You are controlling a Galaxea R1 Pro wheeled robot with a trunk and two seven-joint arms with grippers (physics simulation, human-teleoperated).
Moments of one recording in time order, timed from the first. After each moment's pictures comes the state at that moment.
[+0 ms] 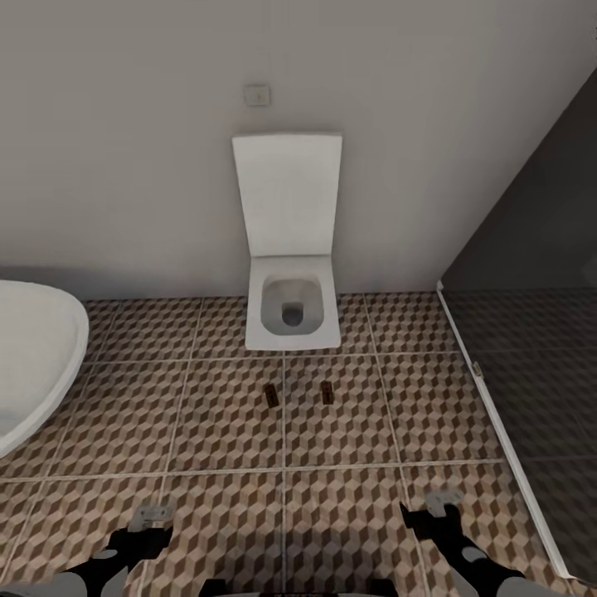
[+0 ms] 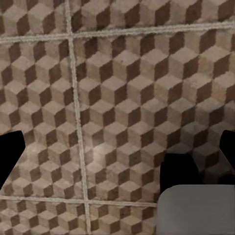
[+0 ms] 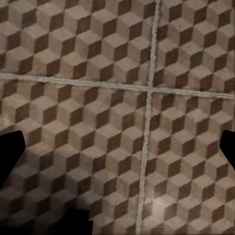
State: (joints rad) left arm -0.65 0.17 -0.30 0.07 0.29 -0.22 -0.06; right arm -0.61 -0.13 0.26 -0.02 -0.17 -0.41 0.06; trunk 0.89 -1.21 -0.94
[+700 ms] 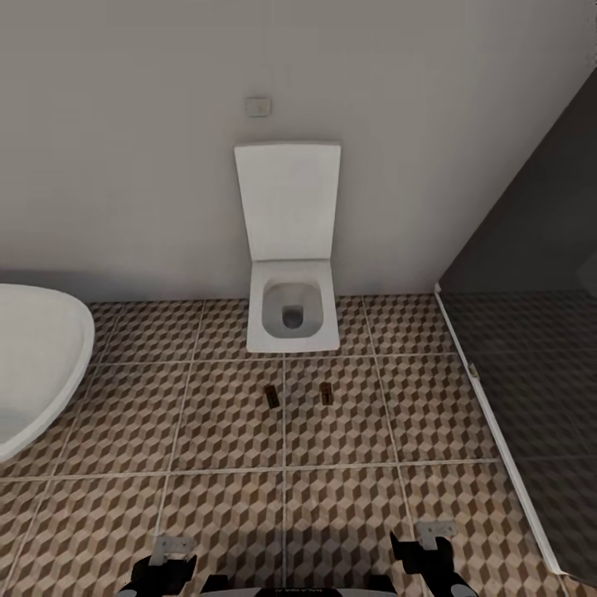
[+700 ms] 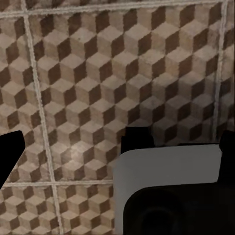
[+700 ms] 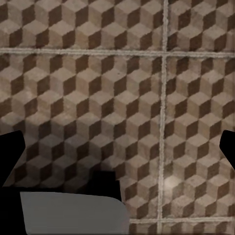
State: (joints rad) left arm -0.55 0.08 -0.30 0.07 0.29 -0.31 -0.06; right arm -0.52 -0.06 0.26 -0.02 -0.22 -0.42 0.01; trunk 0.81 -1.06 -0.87
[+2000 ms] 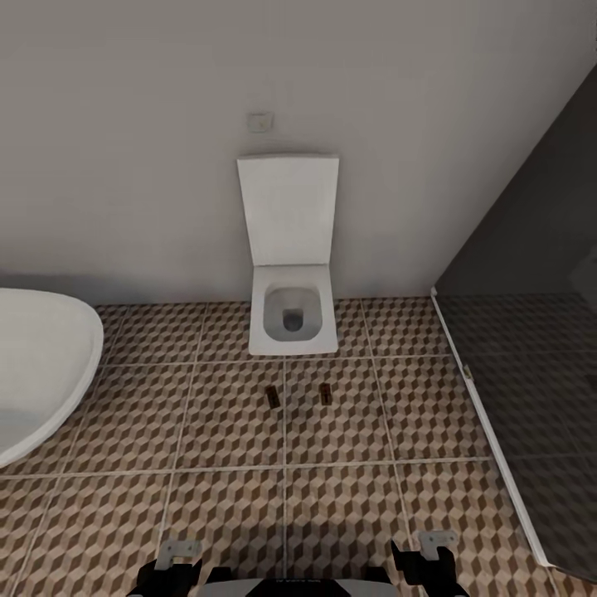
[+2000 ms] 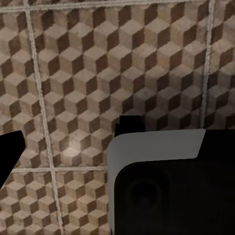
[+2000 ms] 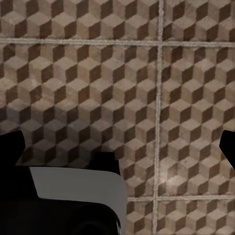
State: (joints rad) left arm -0.54 0.05 -0.29 0.07 0.29 -0.31 -0.04; right arm -0.50 -0.06 0.26 -0.02 -0.23 -0.42 0.00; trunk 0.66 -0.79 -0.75
